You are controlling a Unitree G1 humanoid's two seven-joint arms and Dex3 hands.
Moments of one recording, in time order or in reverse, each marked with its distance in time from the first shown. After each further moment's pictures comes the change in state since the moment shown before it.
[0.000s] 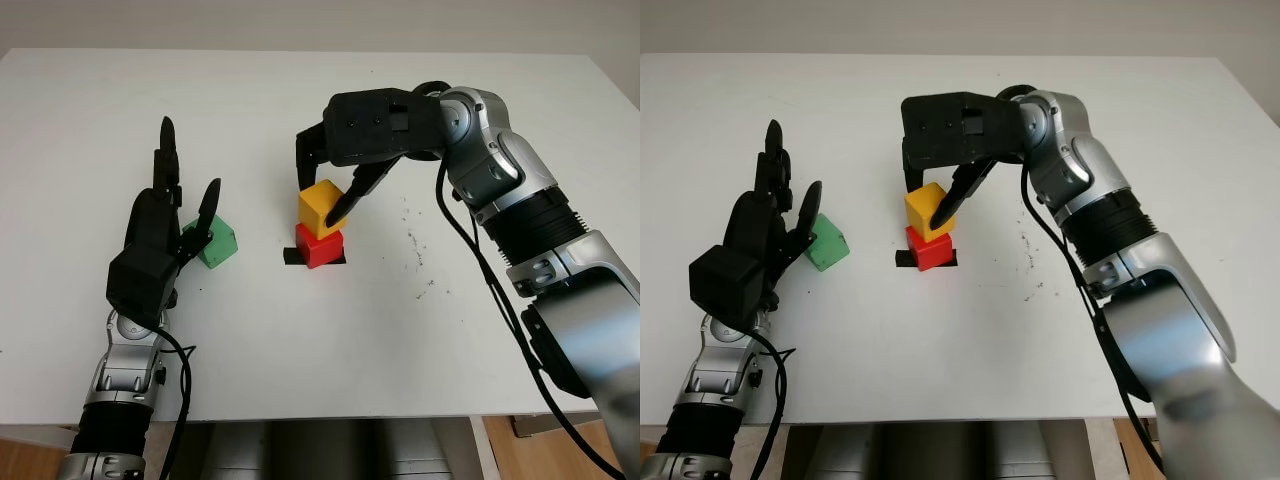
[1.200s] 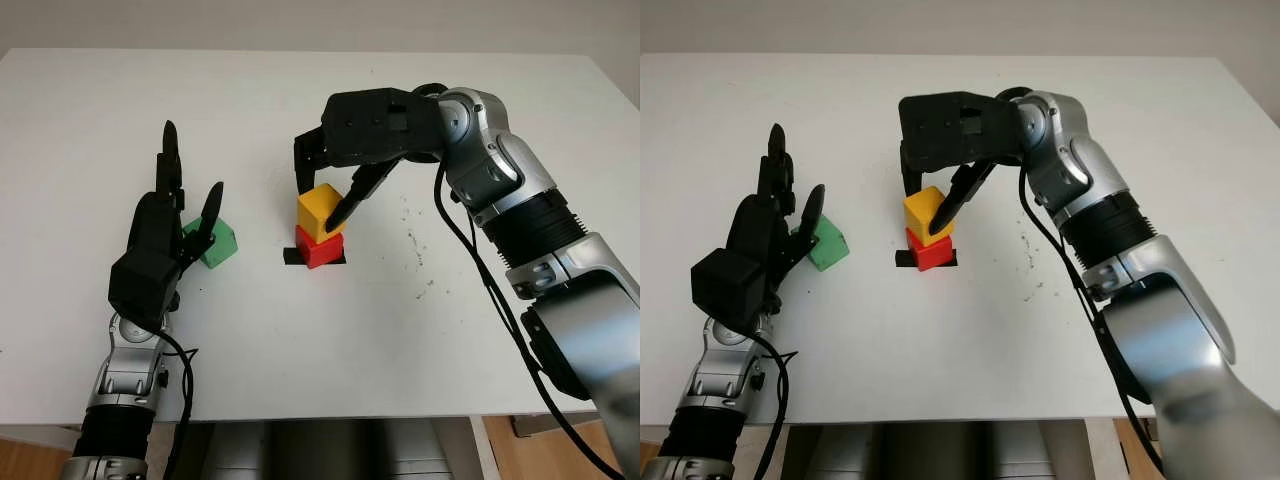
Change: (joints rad) left arm 0.015 -0.009 -0.001 -0.013 0.007 0.005 -0.002; right arm 0.014 -0.011 0.008 -0.020 -0.004 -0.093 0.000
